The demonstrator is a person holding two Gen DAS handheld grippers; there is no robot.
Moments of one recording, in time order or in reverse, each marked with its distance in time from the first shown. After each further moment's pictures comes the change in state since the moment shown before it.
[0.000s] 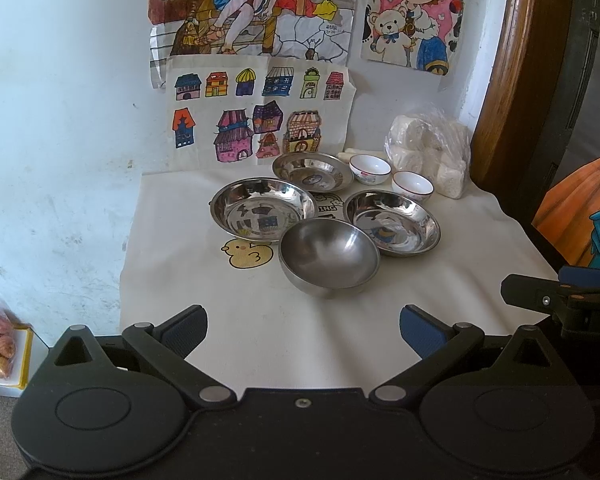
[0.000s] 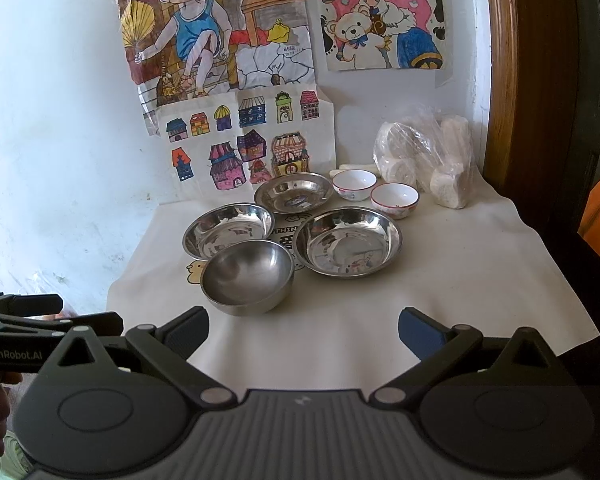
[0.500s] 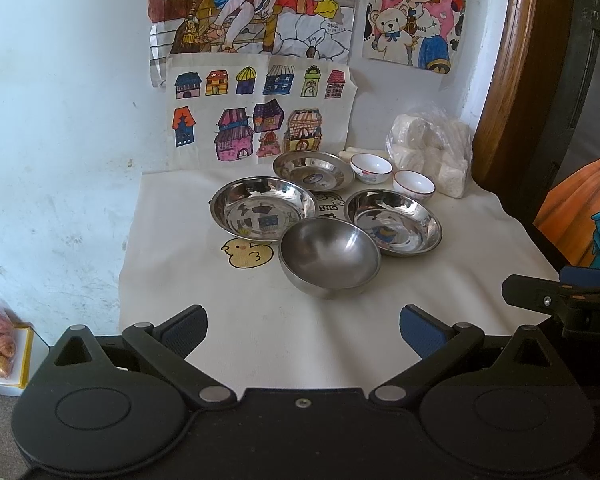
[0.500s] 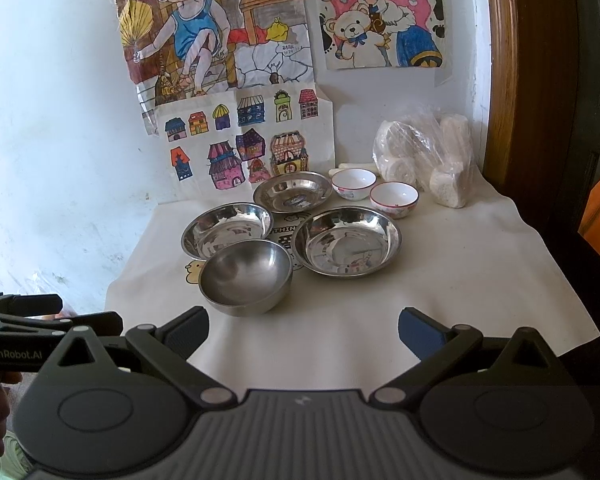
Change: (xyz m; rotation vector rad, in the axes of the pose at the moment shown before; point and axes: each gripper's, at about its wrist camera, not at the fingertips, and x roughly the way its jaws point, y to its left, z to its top) left arm 0.004 -0.002 0.000 0.000 0.004 0.000; right arm 0.001 0.000 0.002 0.003 0.003 0.001
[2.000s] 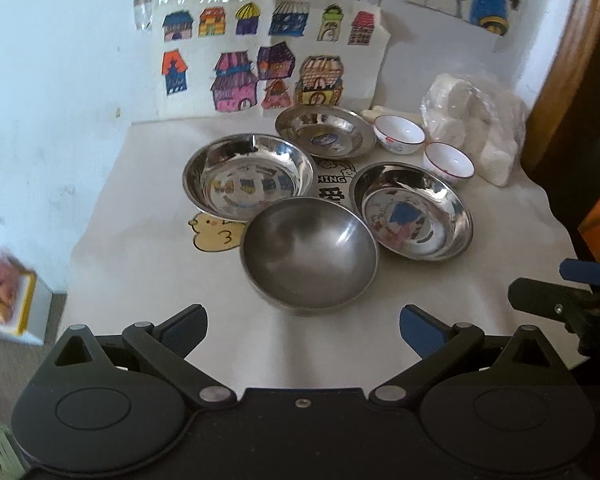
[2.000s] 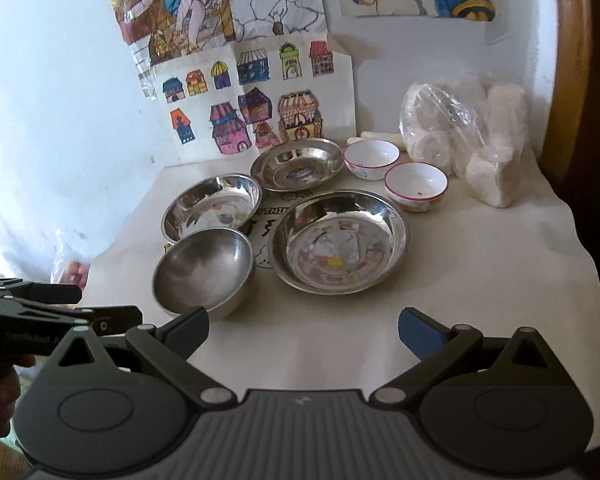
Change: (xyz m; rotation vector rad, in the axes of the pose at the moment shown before) left arm 0.105 -0.051 0.044 -0.138 0.182 0.117; right arm 0.106 -0.091 0.054 -0.097 0.179 0.184
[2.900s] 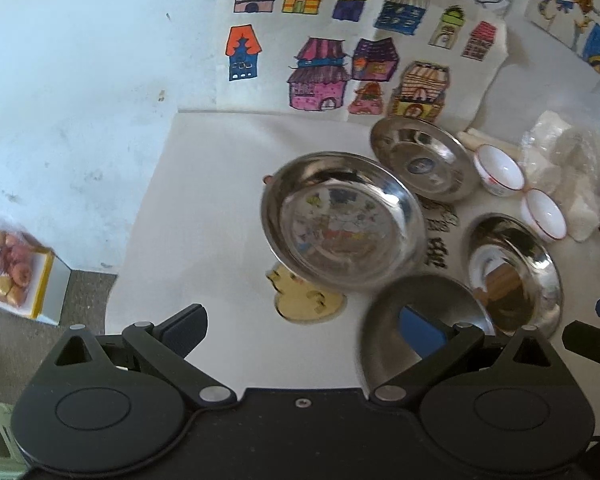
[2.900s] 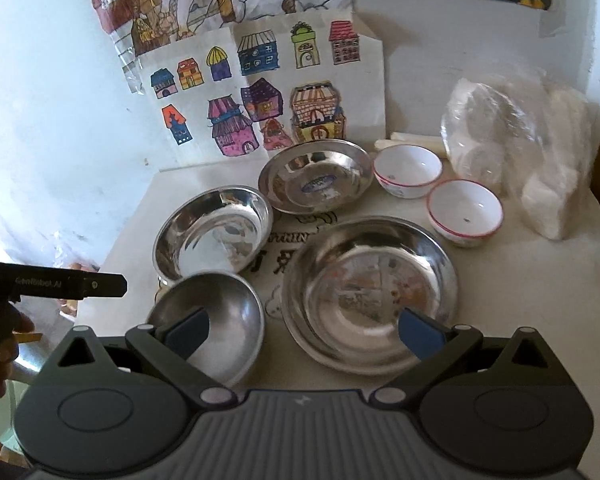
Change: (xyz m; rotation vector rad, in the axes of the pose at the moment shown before) left arm 0.075 0.094 0.084 -0.088 0.097 0.056; right arm 0.086 0.017 0.063 0.009 0.054 0.019
